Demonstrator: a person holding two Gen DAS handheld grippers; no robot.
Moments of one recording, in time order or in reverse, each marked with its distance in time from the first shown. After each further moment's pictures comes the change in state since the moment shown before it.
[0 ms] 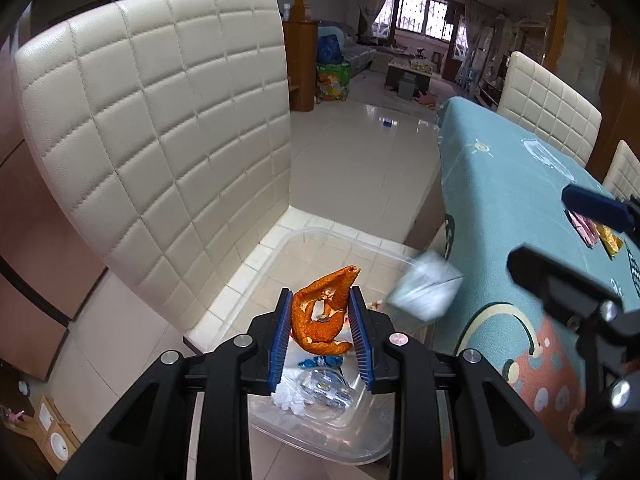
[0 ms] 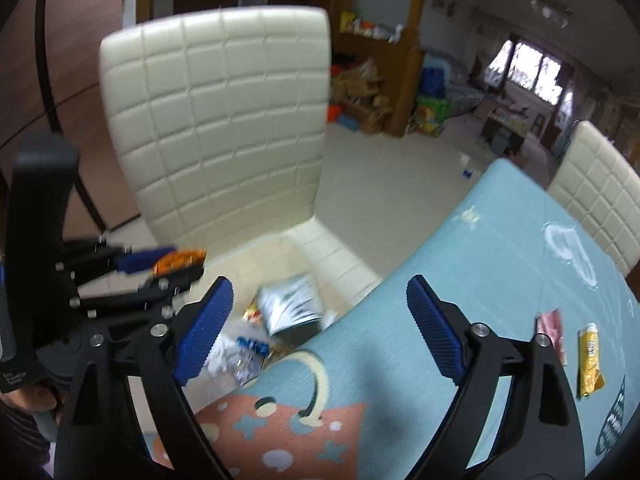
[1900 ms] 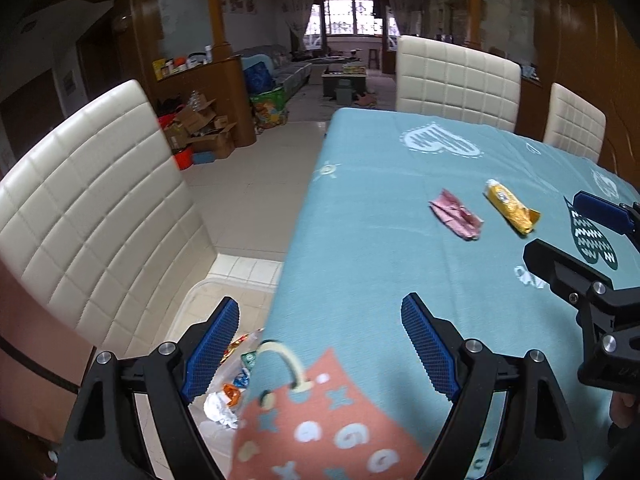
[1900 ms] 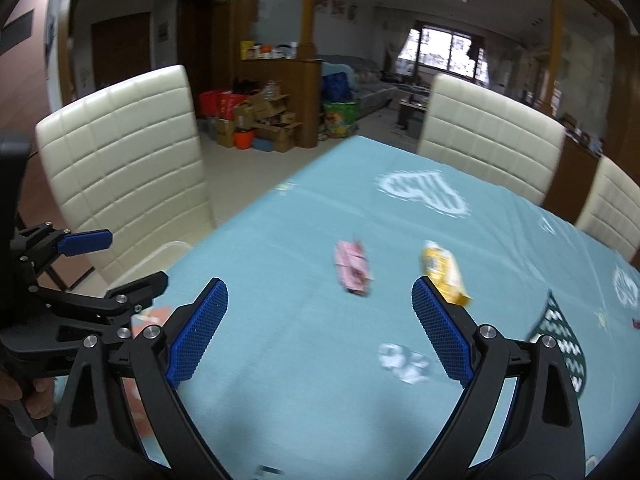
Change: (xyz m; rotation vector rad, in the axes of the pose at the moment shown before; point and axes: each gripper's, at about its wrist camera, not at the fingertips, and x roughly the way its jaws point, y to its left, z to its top) left arm -0.057 -0.169 0.015 0.255 -0.080 -0.064; right arm -0.105 -0.168 -0.087 0.274 -0.052 -0.218
